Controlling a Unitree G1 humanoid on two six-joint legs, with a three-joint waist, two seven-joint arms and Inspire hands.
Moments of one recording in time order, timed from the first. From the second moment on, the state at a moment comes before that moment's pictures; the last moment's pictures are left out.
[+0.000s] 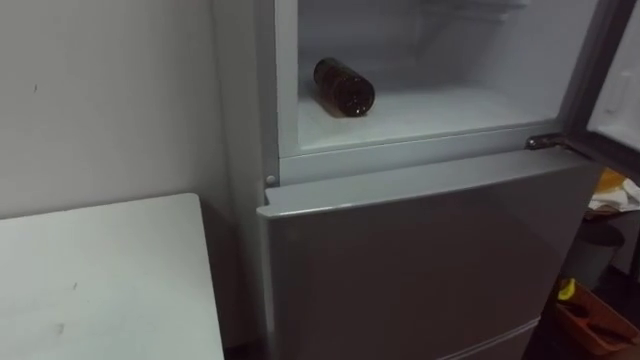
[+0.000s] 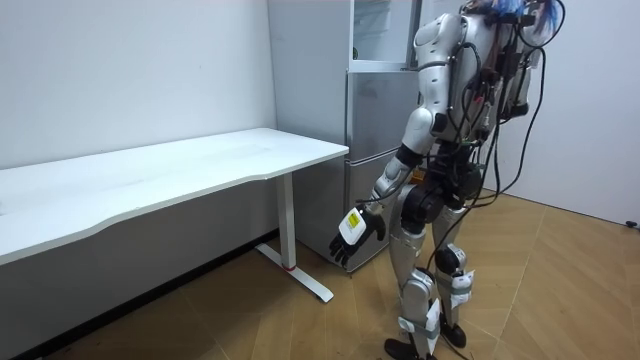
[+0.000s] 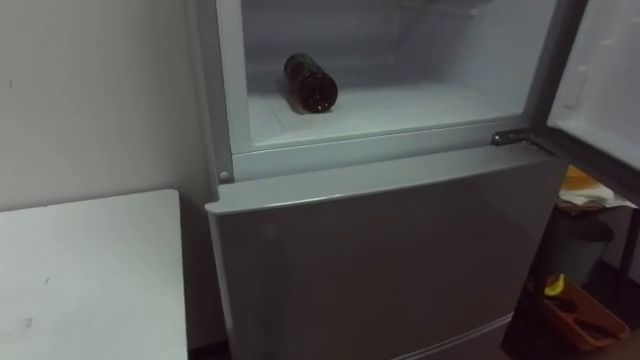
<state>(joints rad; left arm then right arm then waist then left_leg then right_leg) 0.31 0.19 0.12 0.92 0.17 0.03 0.19 0.14 -0.28 -0.63 -0.19 1.09 -0.18 -0.71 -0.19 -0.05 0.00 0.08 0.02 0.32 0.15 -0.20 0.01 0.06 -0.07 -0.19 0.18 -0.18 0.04</state>
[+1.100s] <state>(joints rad) 0.29 0.19 0.12 1.05 0.20 -0.04 0.19 0.16 -0.28 -0.49 -0.34 0.62 -0.04 -0.76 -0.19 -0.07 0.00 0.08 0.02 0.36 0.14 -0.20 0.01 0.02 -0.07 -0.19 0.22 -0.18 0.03</state>
